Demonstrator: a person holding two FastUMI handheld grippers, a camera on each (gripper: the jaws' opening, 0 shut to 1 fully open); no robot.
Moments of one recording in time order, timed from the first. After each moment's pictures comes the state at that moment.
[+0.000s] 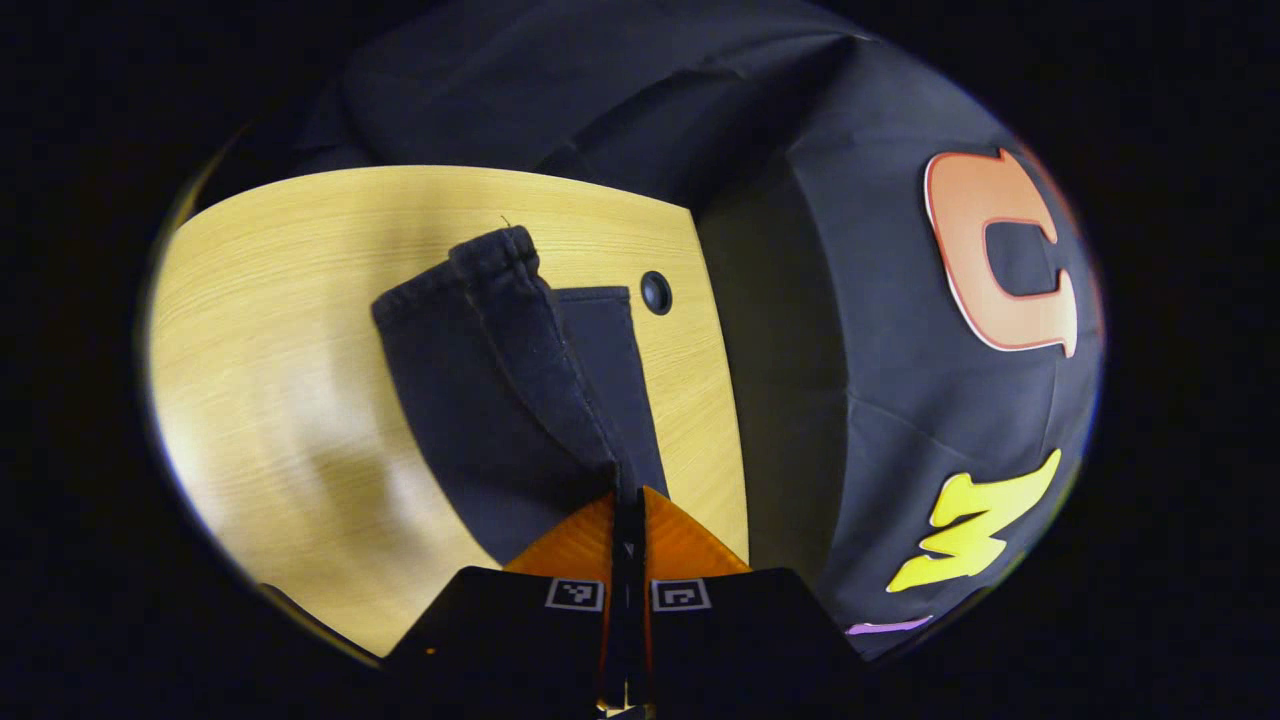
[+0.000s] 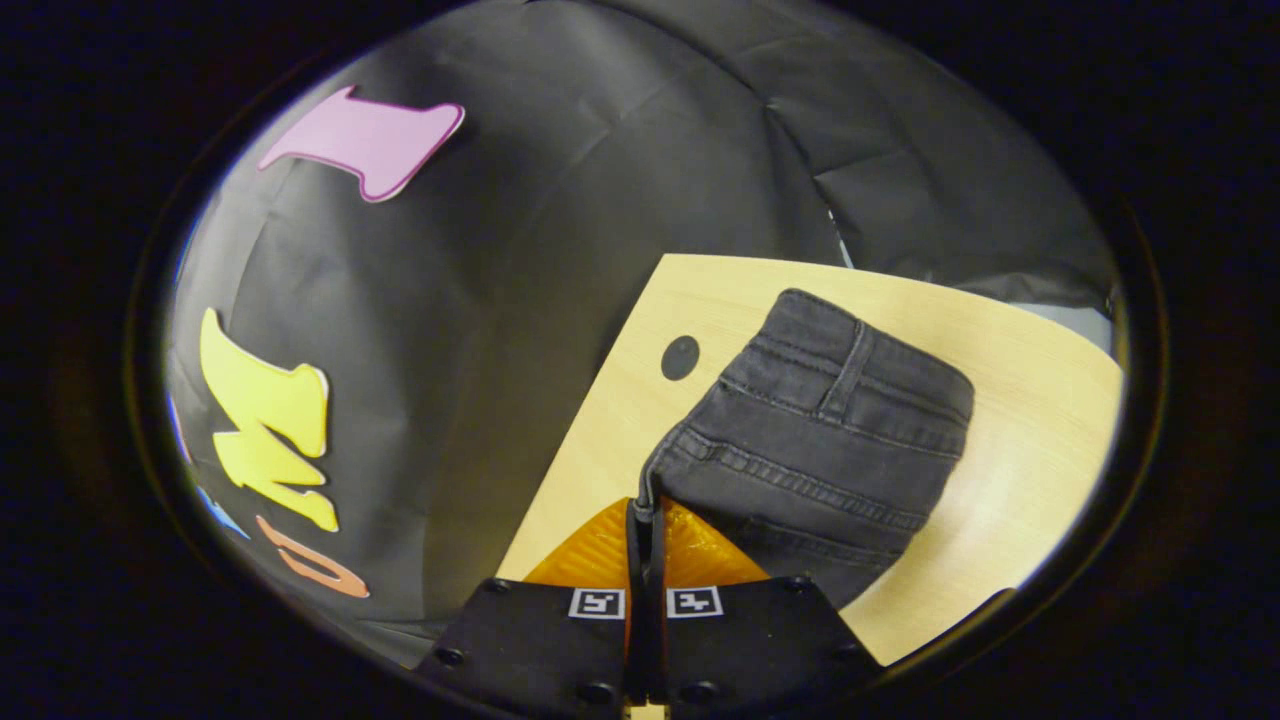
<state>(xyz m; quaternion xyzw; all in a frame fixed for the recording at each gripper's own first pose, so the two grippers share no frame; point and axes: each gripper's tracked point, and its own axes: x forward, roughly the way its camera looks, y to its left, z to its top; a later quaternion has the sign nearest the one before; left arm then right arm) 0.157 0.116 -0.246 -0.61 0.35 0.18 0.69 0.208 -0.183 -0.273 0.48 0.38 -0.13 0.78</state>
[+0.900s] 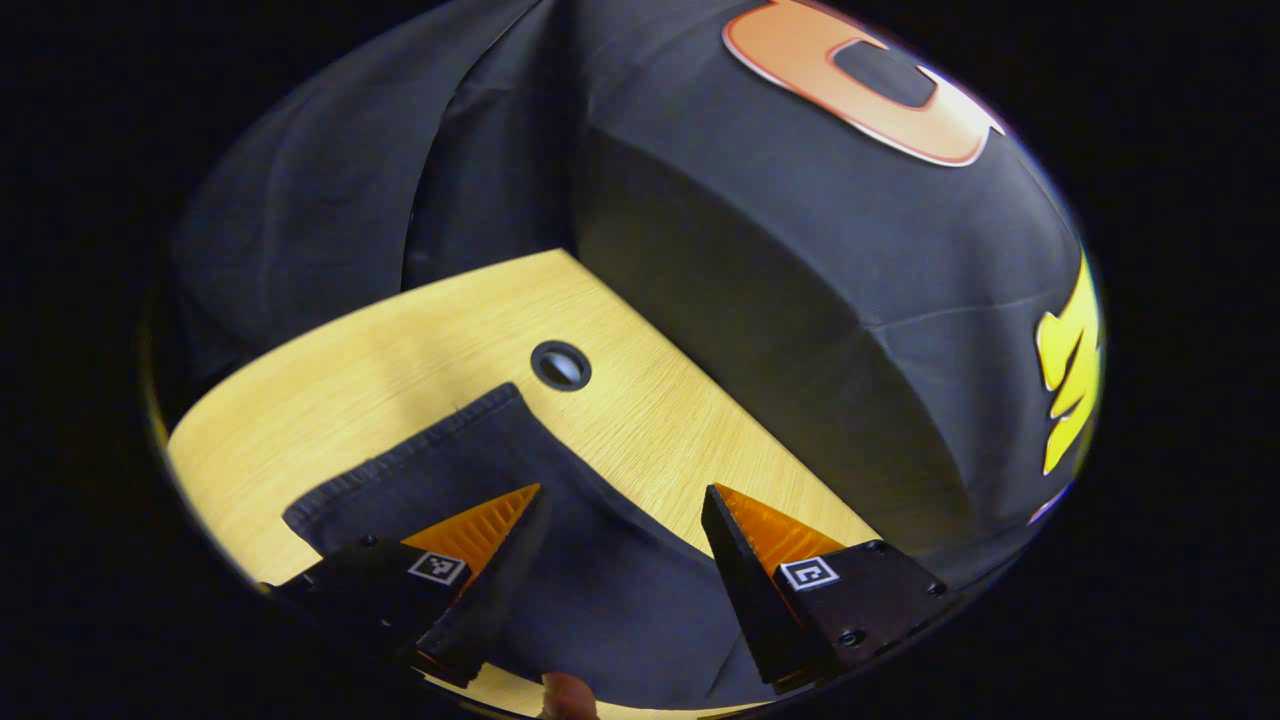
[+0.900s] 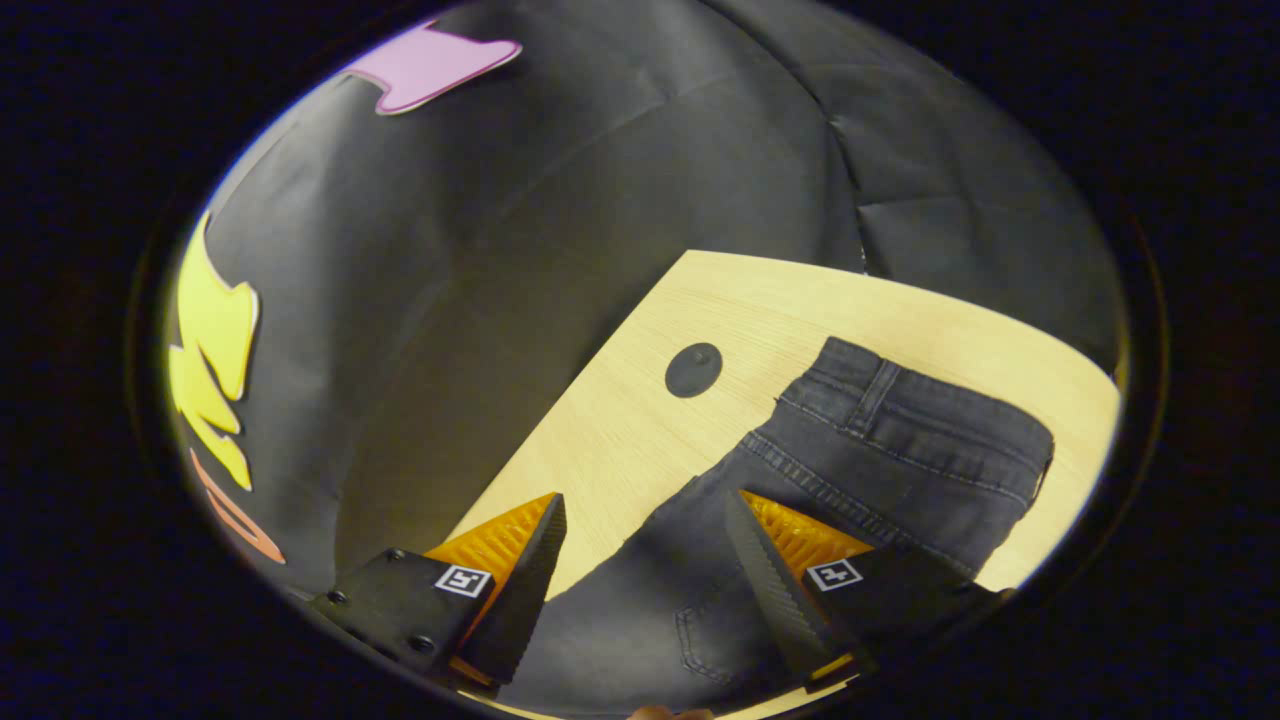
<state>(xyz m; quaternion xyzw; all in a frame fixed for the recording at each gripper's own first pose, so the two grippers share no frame) 0.229 0.141 -0.261 -0.34 0.33 0.14 0.87 0.261 -0.168 -0.333 0.38 0.37 -0.12 0.84</state>
